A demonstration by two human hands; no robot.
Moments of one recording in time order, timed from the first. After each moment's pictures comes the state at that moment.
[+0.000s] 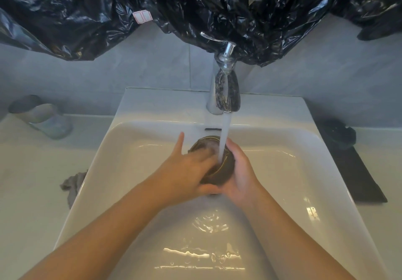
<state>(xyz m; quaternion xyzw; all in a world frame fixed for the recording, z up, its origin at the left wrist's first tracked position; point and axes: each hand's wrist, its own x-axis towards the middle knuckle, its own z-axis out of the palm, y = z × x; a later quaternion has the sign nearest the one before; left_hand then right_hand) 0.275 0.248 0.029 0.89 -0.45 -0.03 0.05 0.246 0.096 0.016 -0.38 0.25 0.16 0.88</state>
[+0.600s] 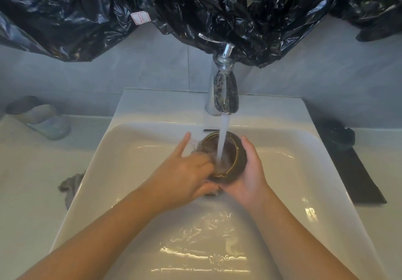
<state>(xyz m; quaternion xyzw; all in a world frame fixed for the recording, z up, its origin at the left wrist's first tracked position) 0.273 0.251 0.023 0.87 -0.49 0.07 0.07 0.247 0.084 0.015 -0.30 0.22 0.12 0.92</state>
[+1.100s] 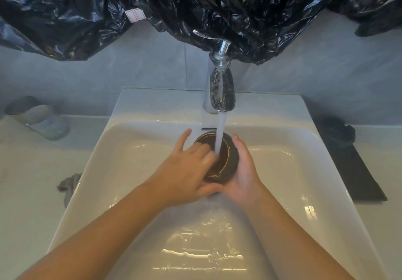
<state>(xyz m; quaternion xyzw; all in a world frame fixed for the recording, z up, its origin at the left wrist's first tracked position) 0.274 0.237 0.028 0.89 -0.45 0.07 0.04 0.250 0.087 0.010 -0.32 0.21 0.14 0.91</state>
